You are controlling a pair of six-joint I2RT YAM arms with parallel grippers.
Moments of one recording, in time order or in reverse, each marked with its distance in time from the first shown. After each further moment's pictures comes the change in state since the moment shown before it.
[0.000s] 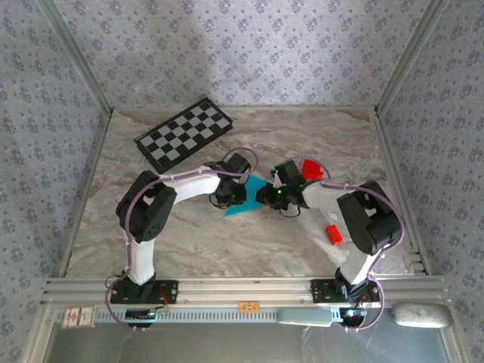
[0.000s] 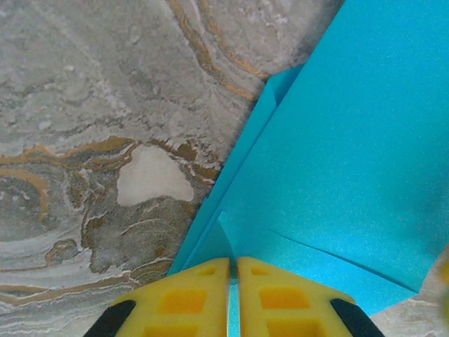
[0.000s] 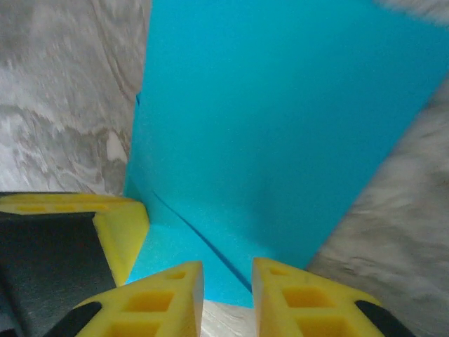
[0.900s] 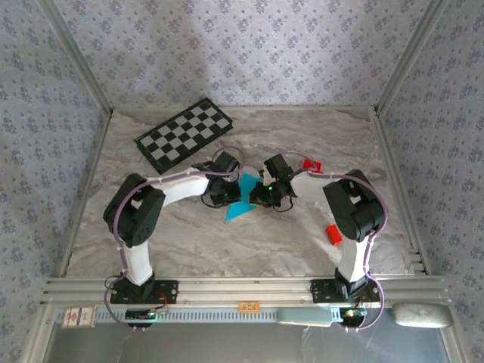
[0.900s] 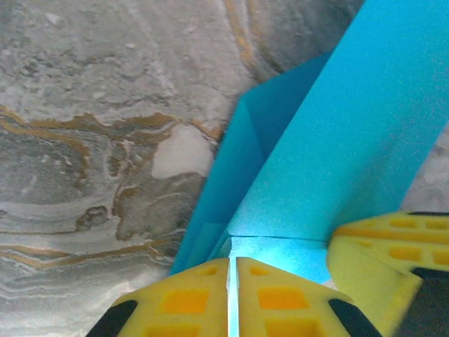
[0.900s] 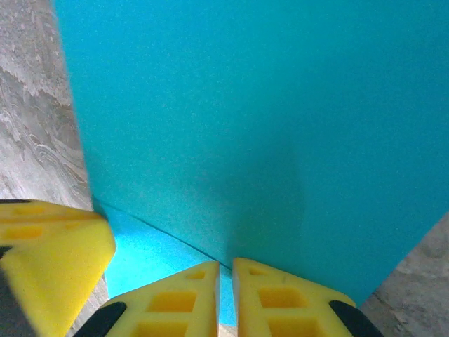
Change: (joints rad) left arm 0.064 -0.086 -0.109 0.098 0.107 -0.091; right arm 0.016 0.143 0.187 -0.185 -0.070 -0.123
